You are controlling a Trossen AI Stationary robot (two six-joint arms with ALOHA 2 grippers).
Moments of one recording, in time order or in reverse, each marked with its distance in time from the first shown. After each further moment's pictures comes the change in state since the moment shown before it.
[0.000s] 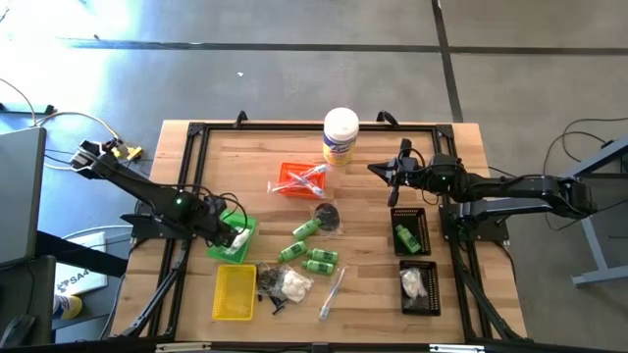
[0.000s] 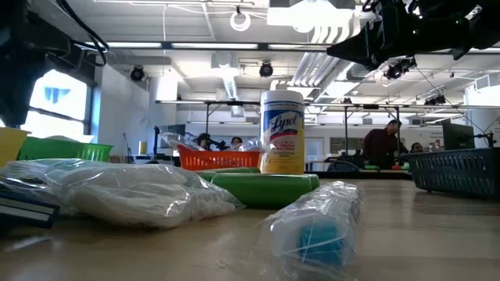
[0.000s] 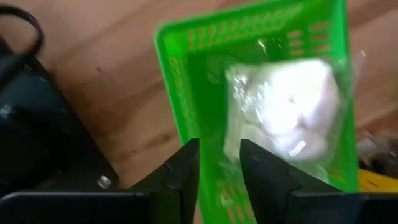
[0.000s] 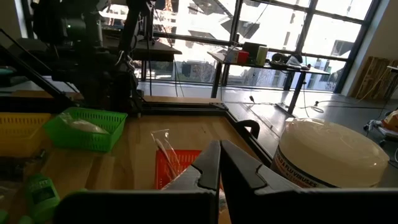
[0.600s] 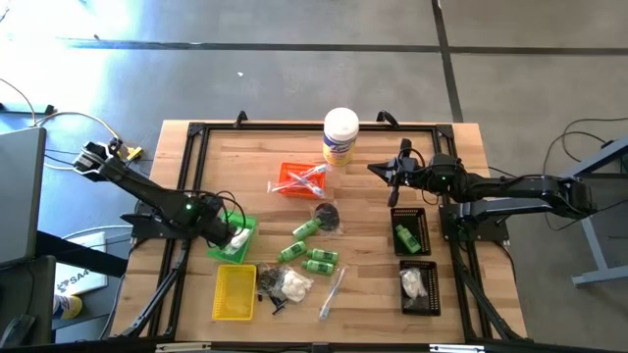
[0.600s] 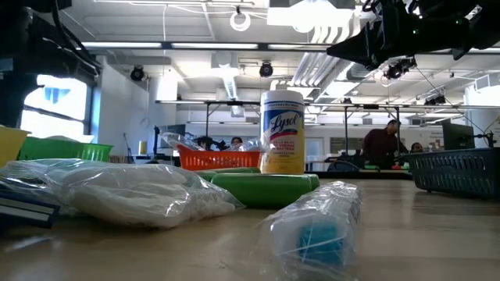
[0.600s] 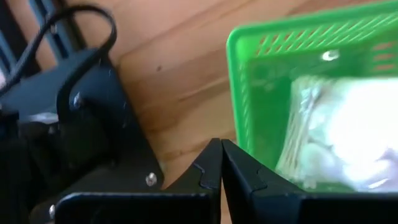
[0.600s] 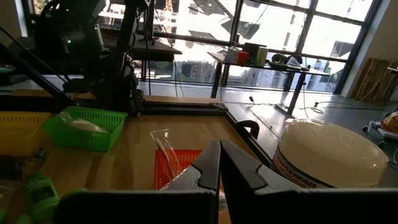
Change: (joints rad) left arm 0.000 0.104 0.003 -0.121 0.000 -0.088; right arm 0.000 0.000 0.000 -0.001 0.000 -0.007
